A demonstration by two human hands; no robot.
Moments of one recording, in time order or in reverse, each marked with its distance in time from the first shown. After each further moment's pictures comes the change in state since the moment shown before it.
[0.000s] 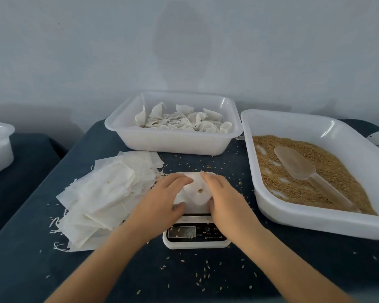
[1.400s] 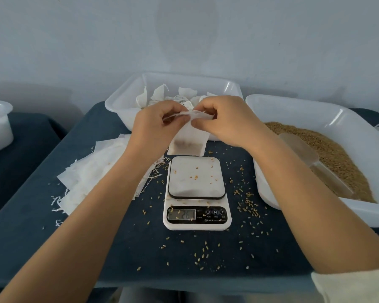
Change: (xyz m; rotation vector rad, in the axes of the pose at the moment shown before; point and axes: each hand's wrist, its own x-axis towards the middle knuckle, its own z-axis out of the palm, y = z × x) left_hand 0.065 0.022 -0.060 -0.383 0.405 -0.087; right_hand 0.087 -0.027 -0.088 0.196 0.062 -0.150
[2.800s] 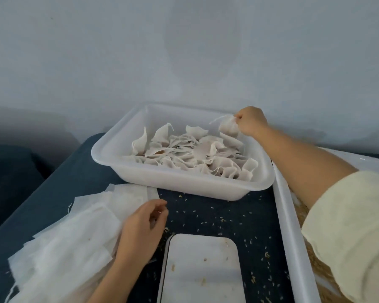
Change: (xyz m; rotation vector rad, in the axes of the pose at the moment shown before) left_hand -0.004 -0.141 0.044 0.264 -0.002 -0.470; right_hand 0.242 0.188 -0.002 -0.404 0.051 0.361
